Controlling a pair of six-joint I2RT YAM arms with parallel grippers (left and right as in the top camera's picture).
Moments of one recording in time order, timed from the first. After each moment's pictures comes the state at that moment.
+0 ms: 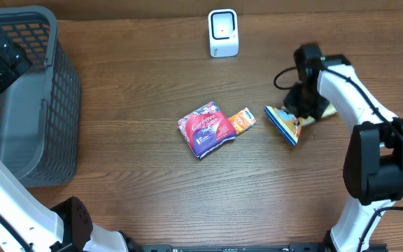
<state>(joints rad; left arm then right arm) 0.49 1.73 2.62 -1.69 0.10 -0.32 0.14 2.01 1.55 -1.08 0.02 0.73</state>
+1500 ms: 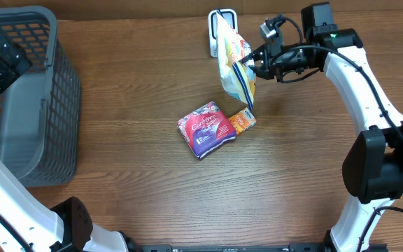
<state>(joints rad) 0.49 1.73 2.62 -1.69 0.10 -0.32 0.14 2.02 1.80 -0.89 -1.19 0.37</state>
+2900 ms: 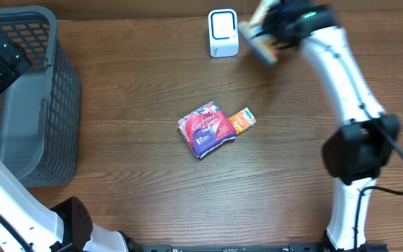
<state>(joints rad) 0.49 1.73 2.62 -1.69 0.10 -0.32 0.18 2.21 2.27 -0.97 0.10 0.67</state>
